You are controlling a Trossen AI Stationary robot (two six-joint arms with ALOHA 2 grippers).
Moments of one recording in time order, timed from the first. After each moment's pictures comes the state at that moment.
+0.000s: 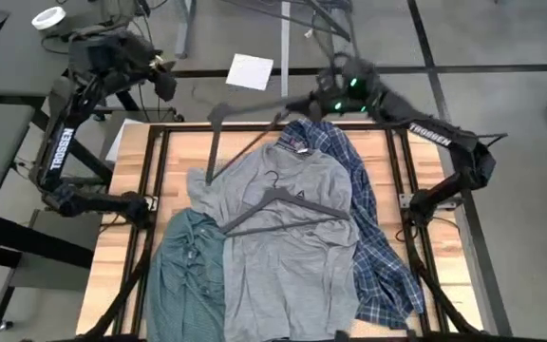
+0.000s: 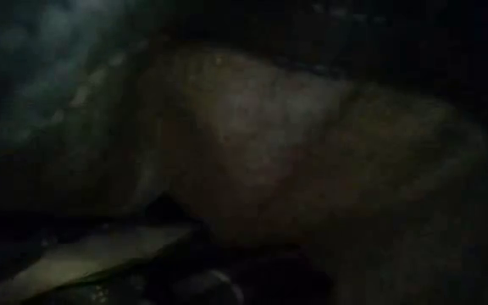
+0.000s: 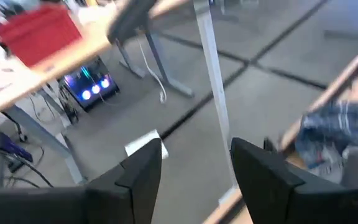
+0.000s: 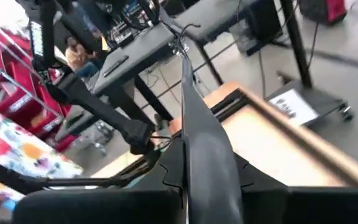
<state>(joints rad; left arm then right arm) 0.99 1.20 1.81 -0.84 -0.02 0.29 -0.56 1.48 1.40 -0.10 -0.42 0.55</state>
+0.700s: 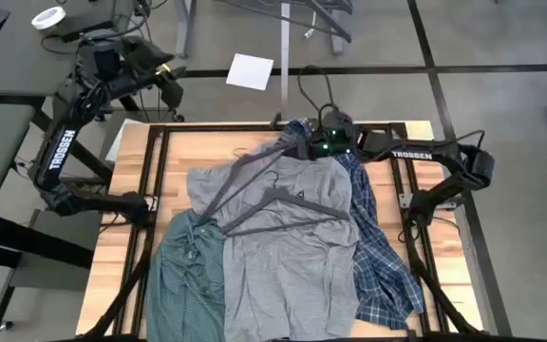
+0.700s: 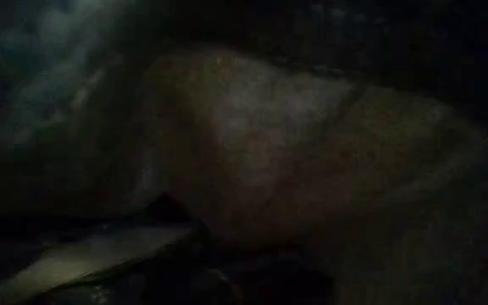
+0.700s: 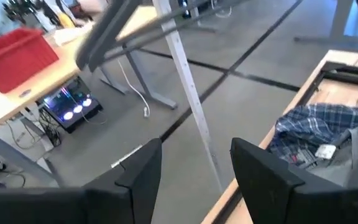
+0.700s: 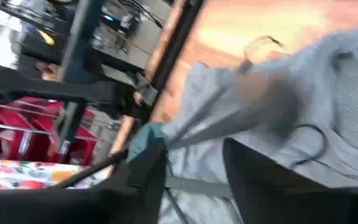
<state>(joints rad) 0.89 1.23 1.81 -0.88 -0.01 0.33 -0.45 1.48 0.98 0.06 -0.32 0.89</state>
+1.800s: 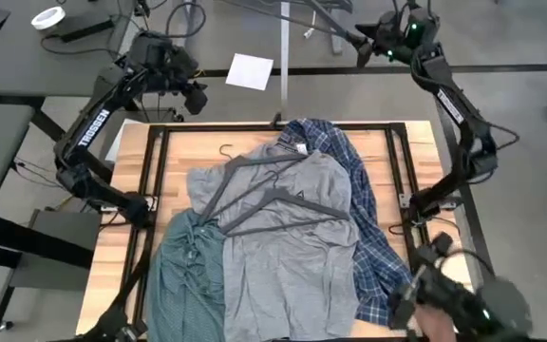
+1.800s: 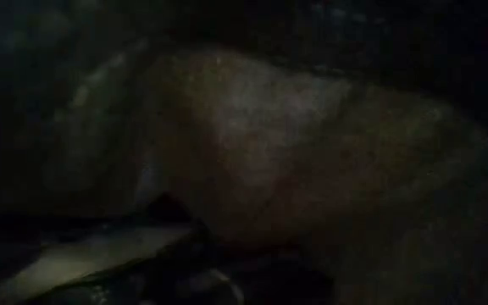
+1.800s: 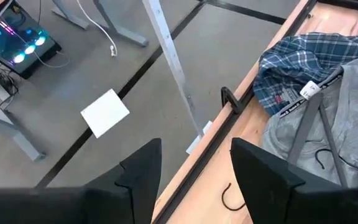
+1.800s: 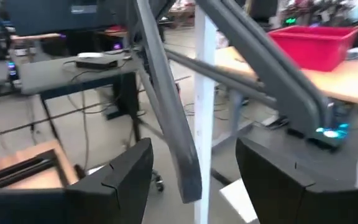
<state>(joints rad) 0.89 1.41 1.81 -1.00 0.00 0.31 -1.21 1.58 1.59 -0.11 -0.56 -0.07</state>
